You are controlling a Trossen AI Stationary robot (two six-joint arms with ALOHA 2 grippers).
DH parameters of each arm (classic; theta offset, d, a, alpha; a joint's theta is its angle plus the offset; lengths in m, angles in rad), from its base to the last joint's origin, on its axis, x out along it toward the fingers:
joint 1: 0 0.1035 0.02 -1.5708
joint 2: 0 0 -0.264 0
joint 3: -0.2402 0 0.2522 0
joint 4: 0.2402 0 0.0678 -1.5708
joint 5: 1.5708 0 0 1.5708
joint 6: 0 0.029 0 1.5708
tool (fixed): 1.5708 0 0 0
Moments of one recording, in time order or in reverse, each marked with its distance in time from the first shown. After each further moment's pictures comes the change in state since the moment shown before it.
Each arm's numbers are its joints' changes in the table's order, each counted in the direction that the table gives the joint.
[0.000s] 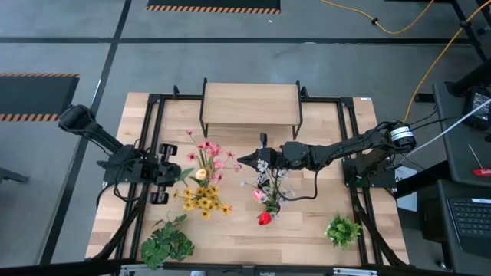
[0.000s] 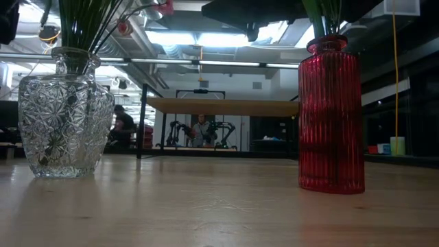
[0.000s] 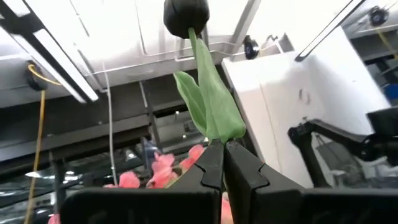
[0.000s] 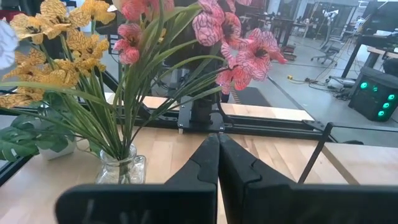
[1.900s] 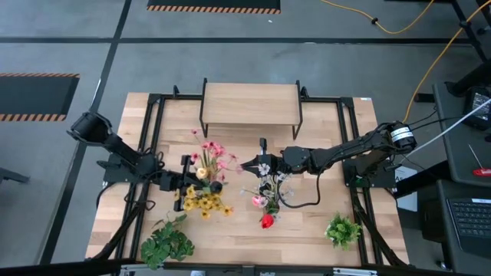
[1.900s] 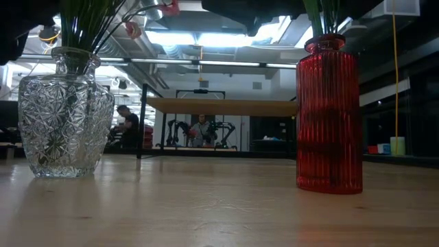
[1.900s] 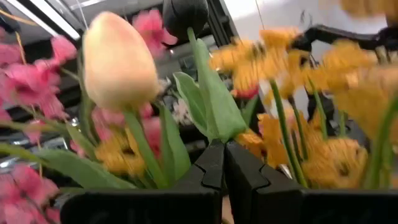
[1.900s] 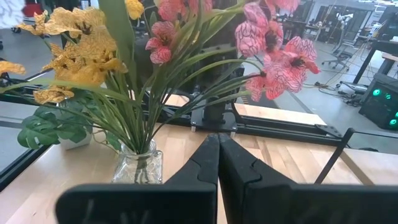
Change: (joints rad) left arm 0.041 0.411 0.002 -0.131 -0.074 -0.010; right arm 0.045 0.000 0.000 0.011 0.000 -0.031
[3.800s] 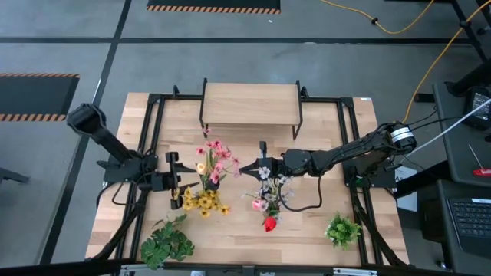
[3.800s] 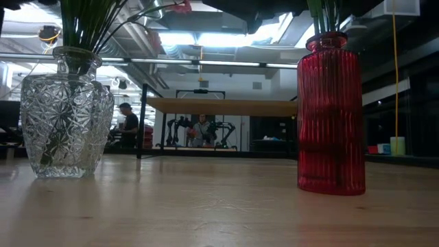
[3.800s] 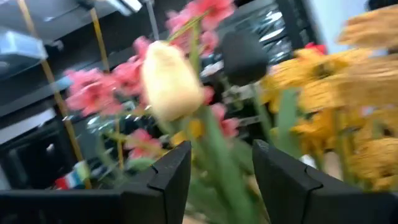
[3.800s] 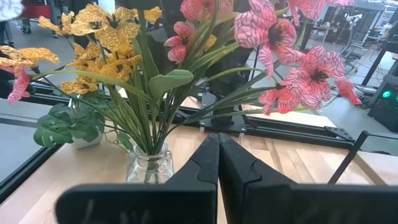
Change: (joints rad) left arm -0.252 -0.197 0.003 0.152 -0.541 0.171; right arm 0.026 0.000 0.000 0.000 -0.002 0.004
